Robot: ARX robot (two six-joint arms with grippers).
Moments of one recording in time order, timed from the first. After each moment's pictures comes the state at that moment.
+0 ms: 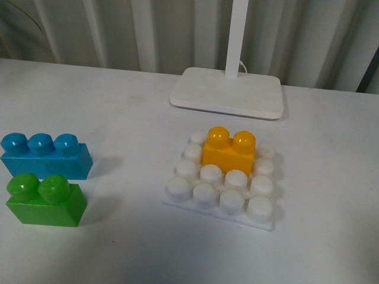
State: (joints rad) left arm 0.00 0.18 0.02 0.17 0.00 0.00; right arm 0.00 0.00 0.01 0.00 0.00 0.00
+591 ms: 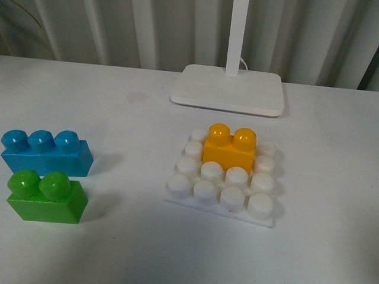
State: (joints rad) left arm 0.00 0.00 0.01 0.00 0.00 0.00; right arm 0.00 0.00 0.01 0.00 0.00 0.00
